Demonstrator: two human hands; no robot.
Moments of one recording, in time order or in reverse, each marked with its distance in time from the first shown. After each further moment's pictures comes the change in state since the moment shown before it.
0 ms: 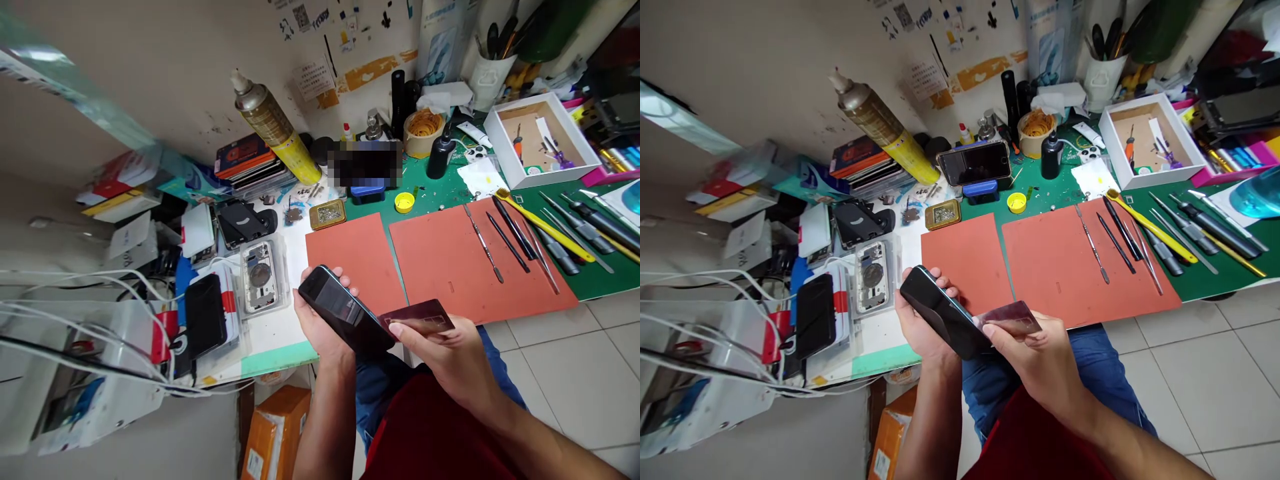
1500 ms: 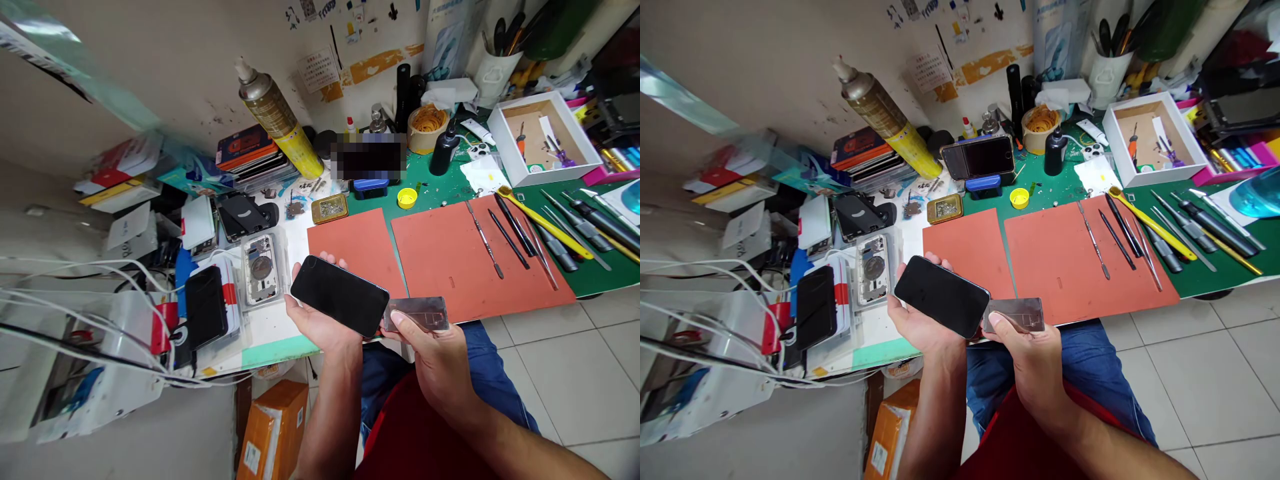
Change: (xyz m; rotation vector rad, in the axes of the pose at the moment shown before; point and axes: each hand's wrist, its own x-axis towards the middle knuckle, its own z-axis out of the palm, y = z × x) left_hand -0.001 -0.005 0.004 -0.093 0.030 0.121; right_hand -0.010 0.033 0.030 0.403 0.197 0.224
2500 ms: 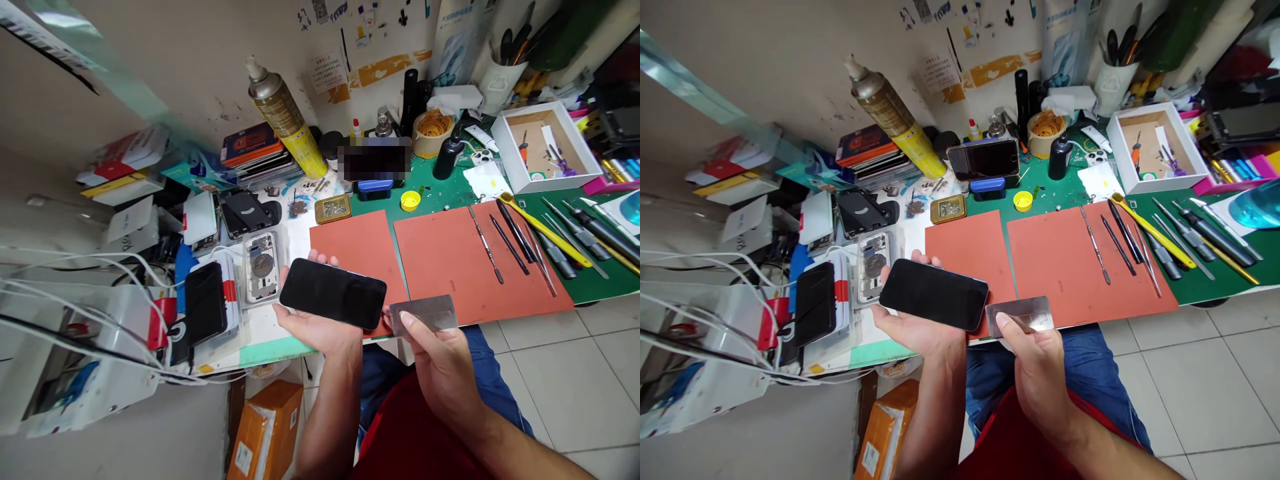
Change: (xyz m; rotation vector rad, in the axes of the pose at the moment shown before) left_hand -0.004 0.002 0.022 0.035 0.113 0.199; right_hand -0.007 -0.016 0.003 0.058 -0.139 -0.036
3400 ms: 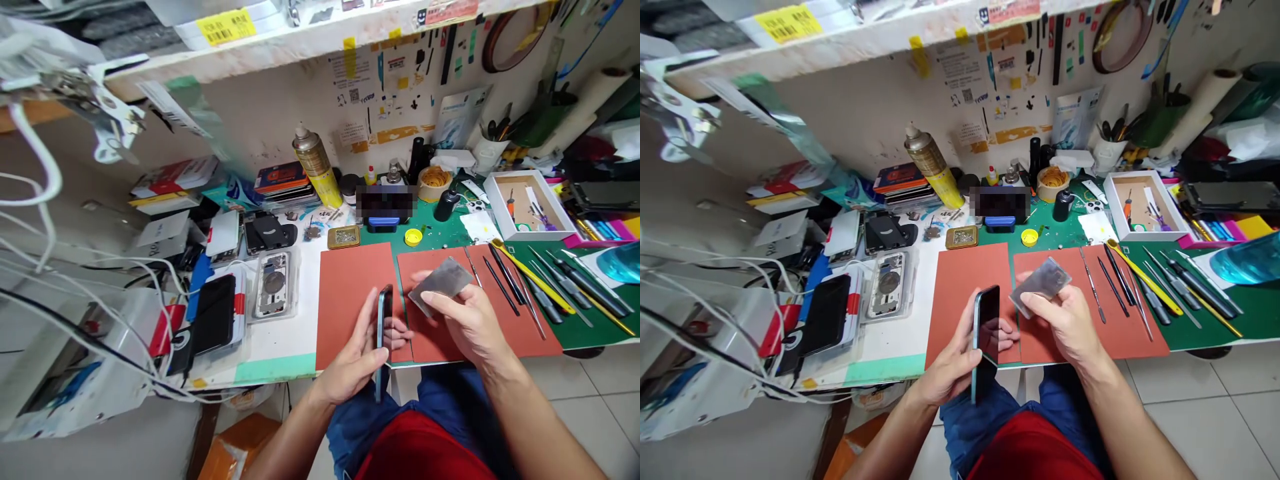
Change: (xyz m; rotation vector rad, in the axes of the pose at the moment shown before) left_hand -0.017 0.024 -0.041 0.383 -0.968 -0.731; right_hand 0.081 -0.076 -0.037 -0.305 -0.267 -0.202
